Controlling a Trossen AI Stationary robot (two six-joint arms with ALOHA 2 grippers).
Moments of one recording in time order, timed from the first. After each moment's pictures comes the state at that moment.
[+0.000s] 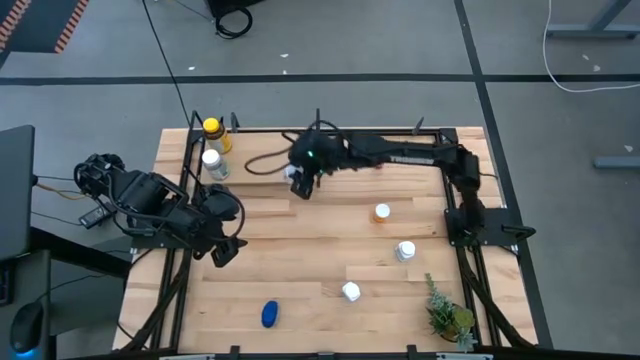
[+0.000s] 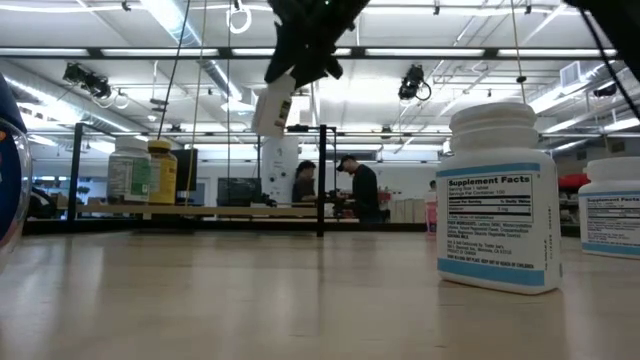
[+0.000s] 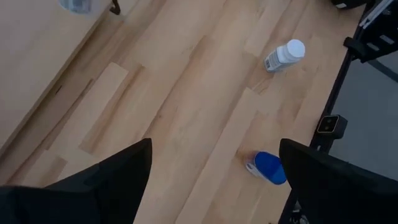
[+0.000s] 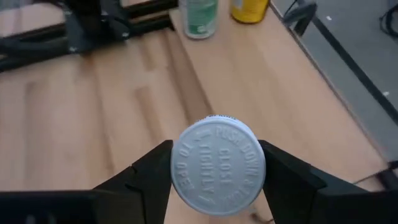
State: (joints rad) left arm -0.52 1.34 1.73 -1.48 -0.35 -1.01; right arm -0.15 1.99 1.98 -0.76 0.12 0.15
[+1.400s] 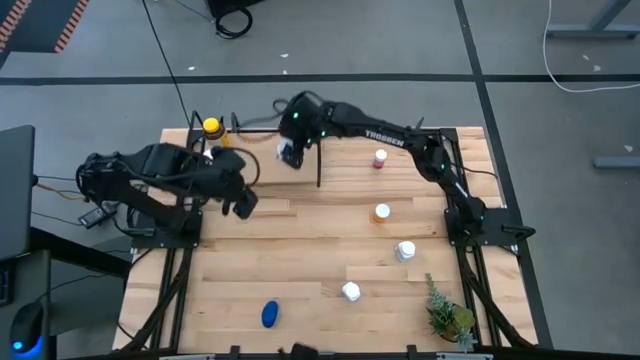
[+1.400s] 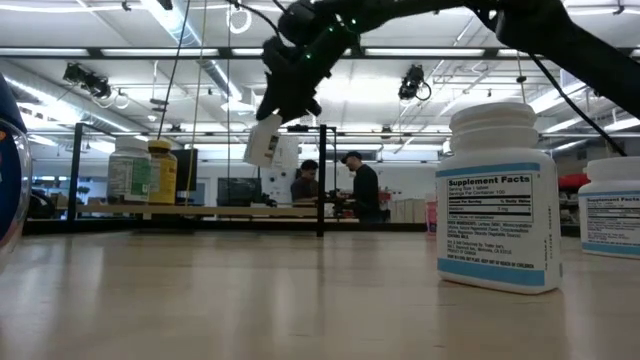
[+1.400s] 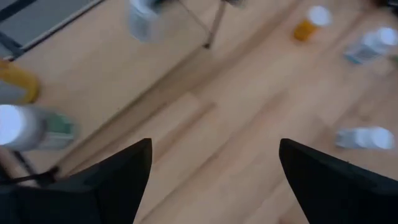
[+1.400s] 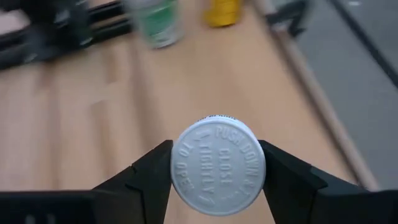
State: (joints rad) left arm -0.17 1.34 1.73 -1.54 -0.41 -0.97; right arm -0.36 2.28 2.35 -0.88 -0.14 0.00
